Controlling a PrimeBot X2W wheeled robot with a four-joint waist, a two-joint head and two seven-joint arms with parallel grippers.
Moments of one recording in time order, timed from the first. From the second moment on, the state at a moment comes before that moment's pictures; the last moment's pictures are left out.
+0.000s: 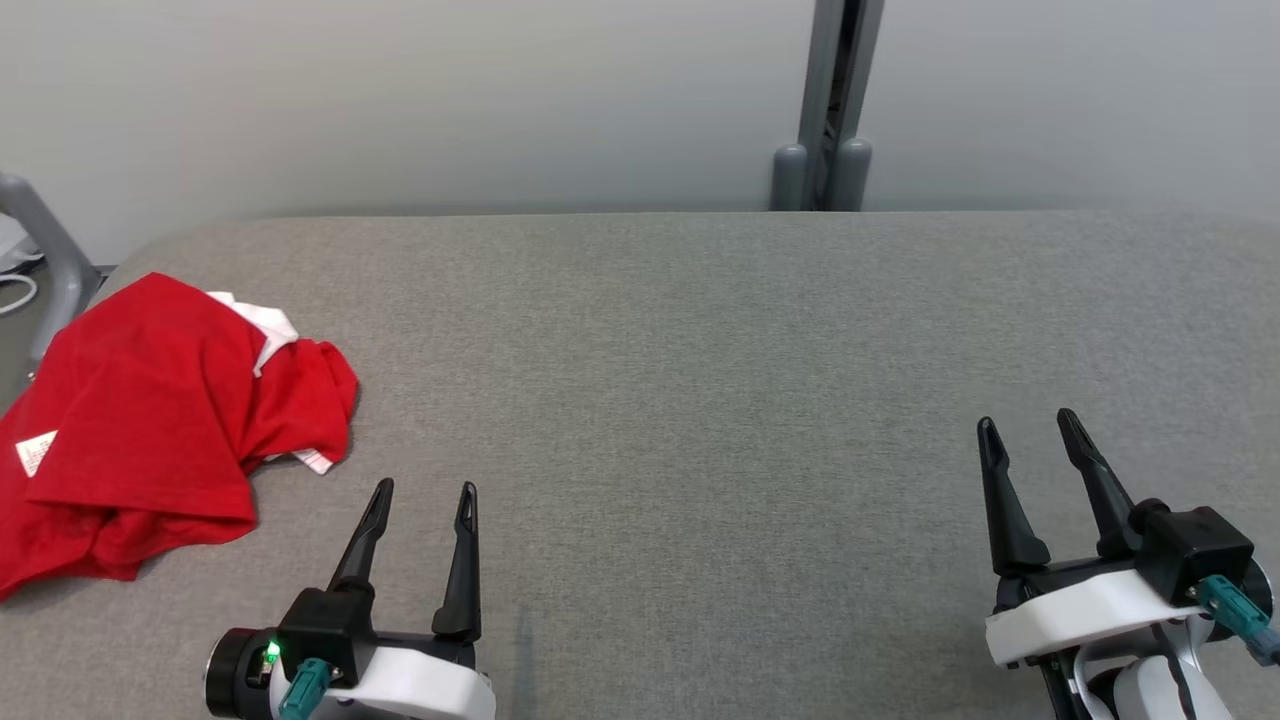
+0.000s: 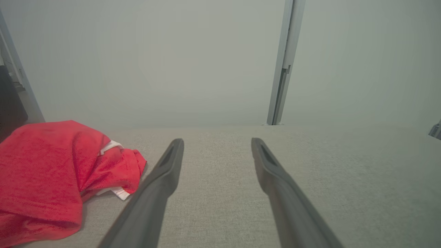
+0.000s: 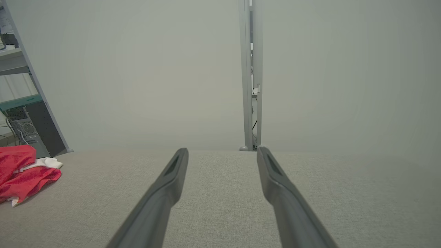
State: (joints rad) left arm -0.01 0.05 -0.20 0.17 -0.18 0.10 -0.26; right arm -0.13 -0.05 0.04 0.24 0.17 0.13 -0.26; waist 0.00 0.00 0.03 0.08
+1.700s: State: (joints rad) left arm 0.07 0.05 -0.03 0.07 -0.17 0.15 -0.26; right arm -0.22 -0.05 0.32 0.30 0.25 0.13 -0.26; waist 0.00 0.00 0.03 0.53
